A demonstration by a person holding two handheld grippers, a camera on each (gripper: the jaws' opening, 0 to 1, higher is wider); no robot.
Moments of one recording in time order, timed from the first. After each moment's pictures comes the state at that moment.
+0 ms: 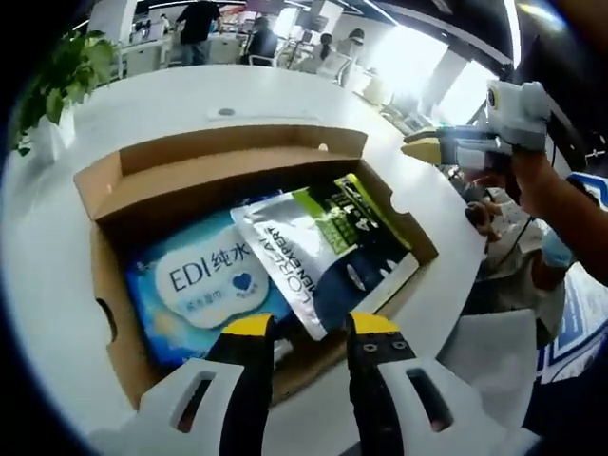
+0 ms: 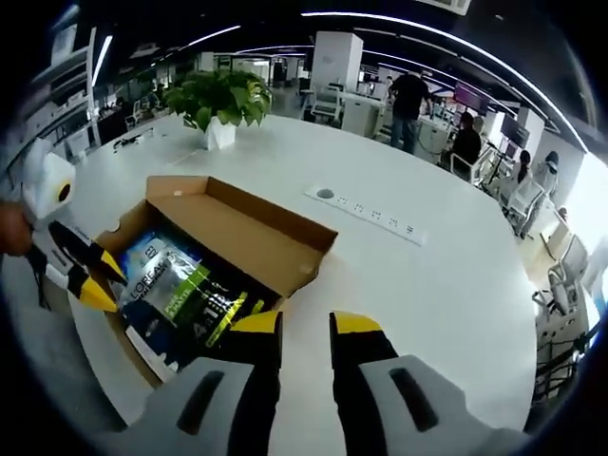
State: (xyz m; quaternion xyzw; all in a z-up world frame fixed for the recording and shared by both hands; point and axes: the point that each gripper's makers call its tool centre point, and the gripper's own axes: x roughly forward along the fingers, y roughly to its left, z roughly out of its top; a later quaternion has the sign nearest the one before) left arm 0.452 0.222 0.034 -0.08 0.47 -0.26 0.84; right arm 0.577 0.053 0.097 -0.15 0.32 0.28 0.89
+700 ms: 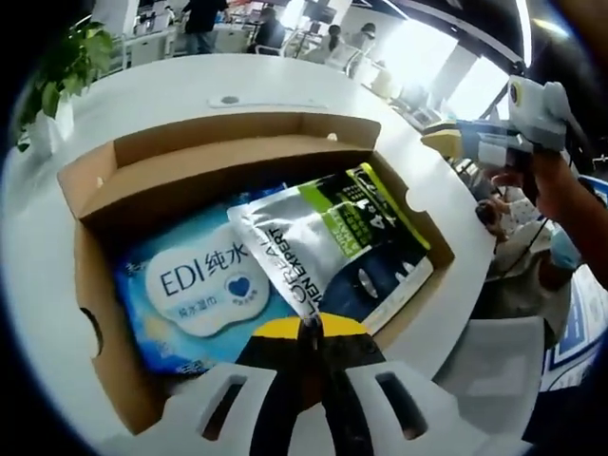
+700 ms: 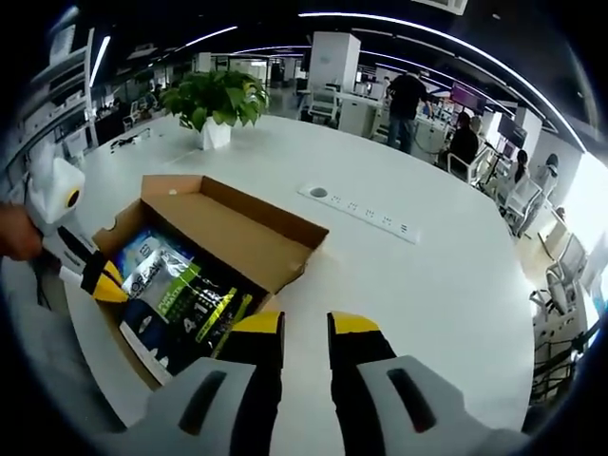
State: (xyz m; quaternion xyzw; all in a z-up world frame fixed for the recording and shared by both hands) left arm 0.460 0.216 0.021 -0.07 0.49 -0.24 0.84; right arm 0.584 0.045 0.094 -0.15 0.32 0.28 0.89
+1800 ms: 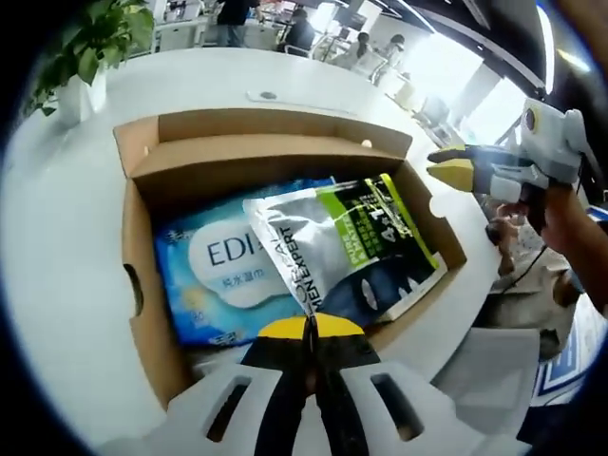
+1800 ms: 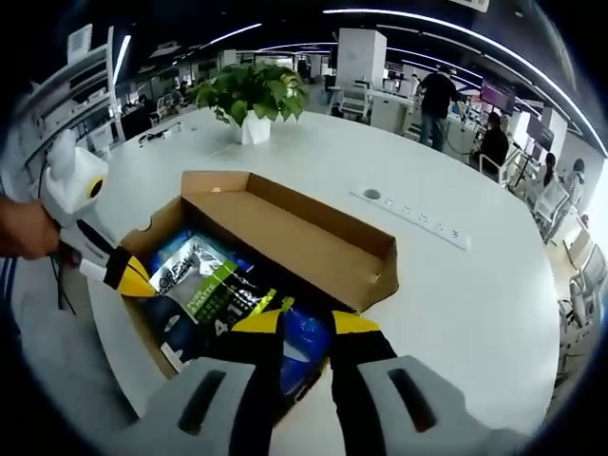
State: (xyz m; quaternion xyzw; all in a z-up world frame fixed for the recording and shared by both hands) left arm 0.450 0.255 0.019 -0.11 0.49 -0.20 0.84; right arm 0.554 0.121 0.071 -0.15 0.34 0.35 0.86
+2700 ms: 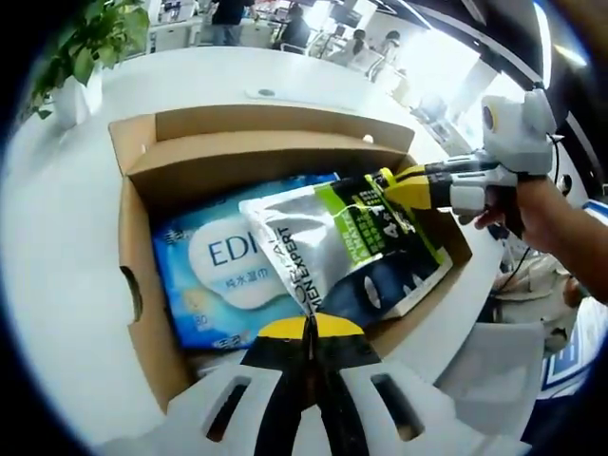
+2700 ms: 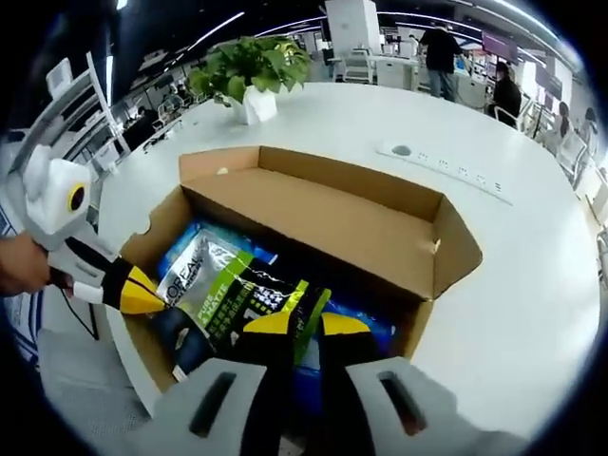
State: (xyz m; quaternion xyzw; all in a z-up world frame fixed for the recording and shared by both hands) left arm 0.452 0.257 0.012 -0.10 0.49 -0.21 0.84; right arm 0.548 0.150 0.027 -0.08 0.41 0.36 0.83
